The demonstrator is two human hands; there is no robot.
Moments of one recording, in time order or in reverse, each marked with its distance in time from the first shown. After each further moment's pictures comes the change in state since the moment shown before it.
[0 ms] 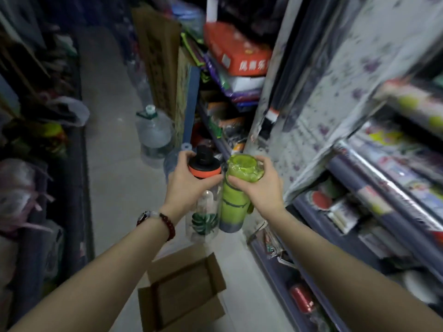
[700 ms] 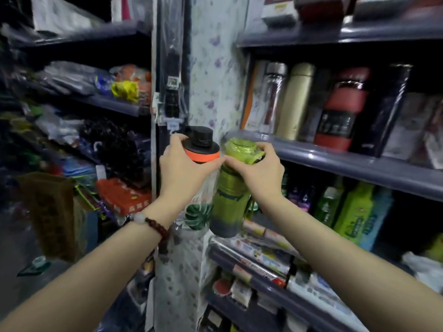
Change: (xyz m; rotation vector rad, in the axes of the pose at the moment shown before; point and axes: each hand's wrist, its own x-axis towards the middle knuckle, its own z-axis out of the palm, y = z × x) left_hand -0.076 0.435 0.017 -0.161 -0.048 0.687; right_hand -0.041 -0.270 -0.334 0.022 0.759 -0.246
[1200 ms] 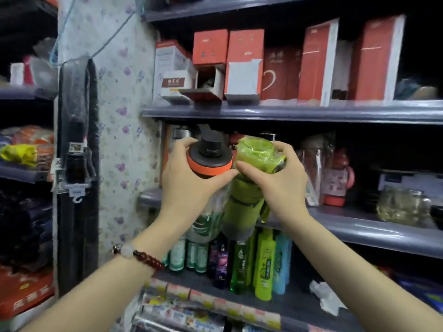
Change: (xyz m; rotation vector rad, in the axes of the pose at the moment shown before) left_hand -0.016 0.179 0.092 -0.360 -0.125 0.383; right_hand 0.044 -0.059 -0.214 -0.086 0.368 -0.284
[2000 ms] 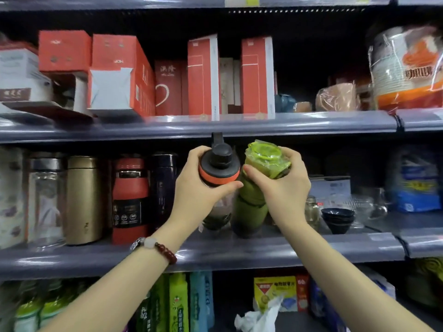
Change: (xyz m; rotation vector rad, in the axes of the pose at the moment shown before) left_hand 0.020 0.054 0.231 -0.344 -0.319 0.195; right_hand 0.089 0.099 -0.174 -0.218 0.402 -0.090
